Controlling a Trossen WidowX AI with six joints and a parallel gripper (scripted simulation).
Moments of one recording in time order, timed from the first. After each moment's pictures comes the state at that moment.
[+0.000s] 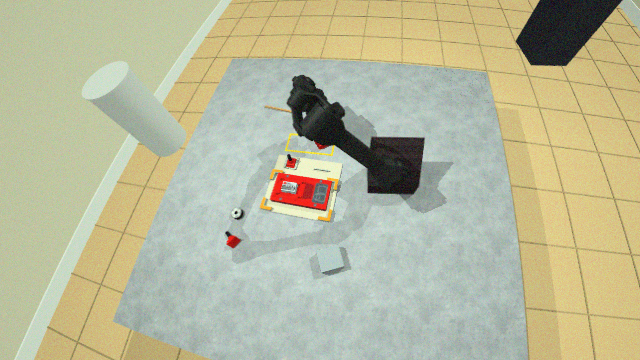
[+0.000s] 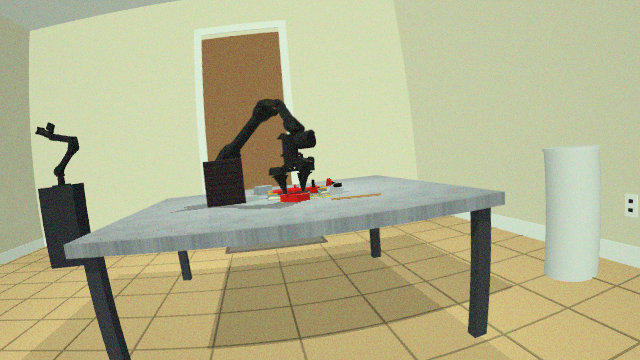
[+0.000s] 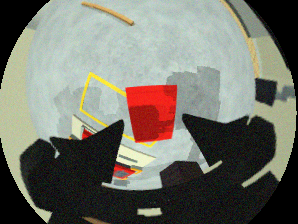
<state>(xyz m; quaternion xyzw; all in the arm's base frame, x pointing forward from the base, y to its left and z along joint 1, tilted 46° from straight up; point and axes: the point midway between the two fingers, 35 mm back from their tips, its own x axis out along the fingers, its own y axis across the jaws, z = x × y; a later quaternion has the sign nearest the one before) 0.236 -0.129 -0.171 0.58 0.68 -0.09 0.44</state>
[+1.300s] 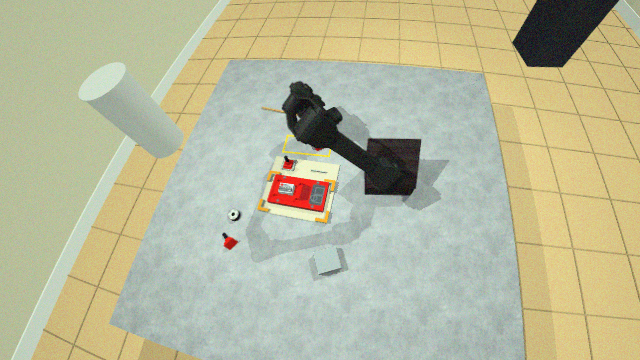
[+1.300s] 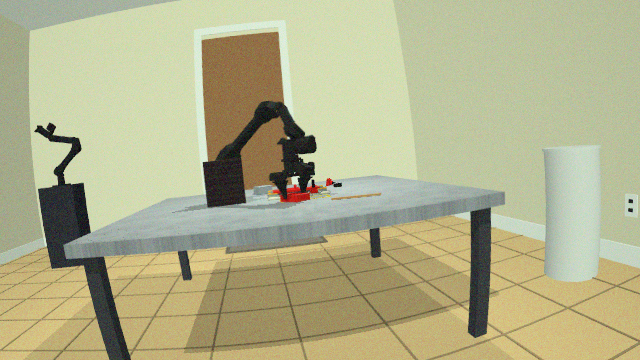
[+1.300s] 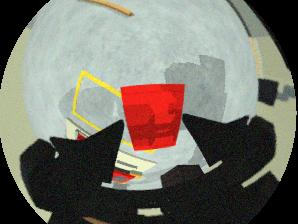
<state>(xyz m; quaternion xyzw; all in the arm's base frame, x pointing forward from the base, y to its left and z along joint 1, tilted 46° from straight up) 0.236 -0.114 -0.184 0.58 0.68 -0.09 0.44</state>
